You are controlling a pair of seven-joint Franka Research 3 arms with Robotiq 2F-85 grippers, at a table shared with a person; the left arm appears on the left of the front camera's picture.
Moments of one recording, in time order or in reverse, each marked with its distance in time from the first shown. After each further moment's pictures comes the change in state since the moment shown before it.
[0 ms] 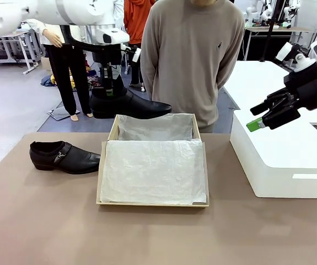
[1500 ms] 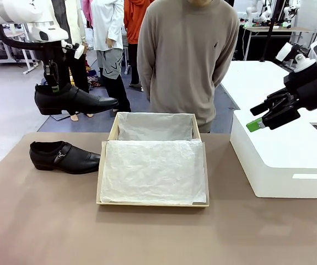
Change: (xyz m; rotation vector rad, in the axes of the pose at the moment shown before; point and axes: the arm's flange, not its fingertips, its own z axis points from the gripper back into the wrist) left arm -0.193 0.036 0.010 0.028 0.007 0.115; right arm 0.000 0.000 0.000 0.000 0.000 -0.001
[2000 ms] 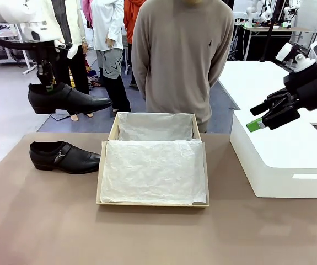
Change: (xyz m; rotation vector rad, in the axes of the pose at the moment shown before) left arm -0.013 0.005 0.003 0.009 -0.003 -0.018; right arm 0.000 0.000 0.000 0.000 0.000 0.000
